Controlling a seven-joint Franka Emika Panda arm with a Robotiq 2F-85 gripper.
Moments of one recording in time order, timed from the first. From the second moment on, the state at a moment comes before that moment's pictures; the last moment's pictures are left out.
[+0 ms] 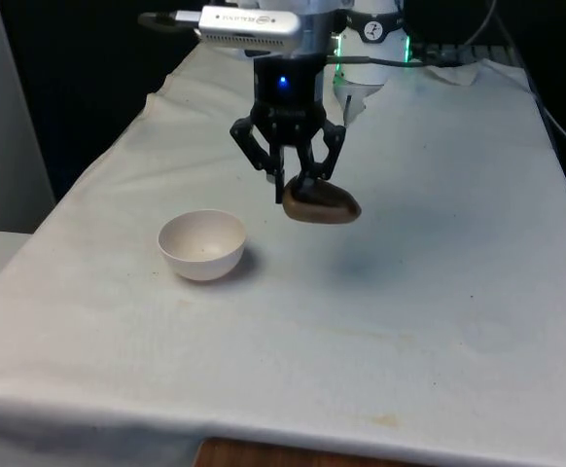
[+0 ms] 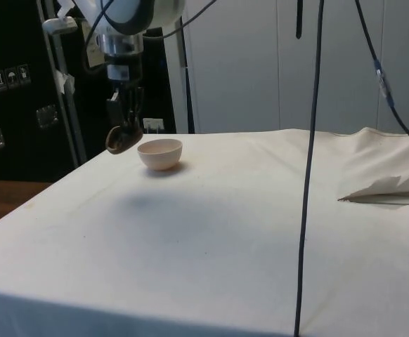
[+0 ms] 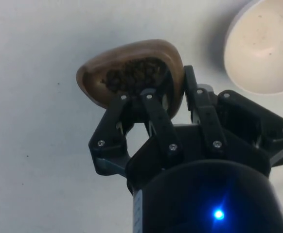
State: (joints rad) arm -0.01 0.57 -0.11 -1.65 0.05 2.34 -0.15
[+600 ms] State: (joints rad) arm -0.03 0.57 -0.16 -1.65 0.05 2.34 -0.19
